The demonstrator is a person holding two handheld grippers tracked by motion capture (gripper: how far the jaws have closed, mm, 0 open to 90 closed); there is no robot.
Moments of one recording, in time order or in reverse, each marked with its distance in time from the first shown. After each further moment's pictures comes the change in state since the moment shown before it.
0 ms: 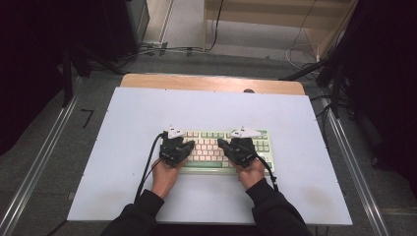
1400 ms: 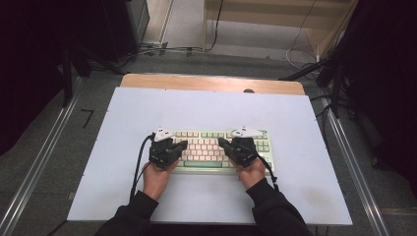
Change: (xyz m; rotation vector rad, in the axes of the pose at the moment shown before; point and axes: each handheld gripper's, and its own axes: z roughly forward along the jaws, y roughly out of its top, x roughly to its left) left arm 0.010 -0.004 -0.029 -0.041 -0.014 -0.023; right arm -0.001 0.001 -0.003 -0.014 0.001 0.007
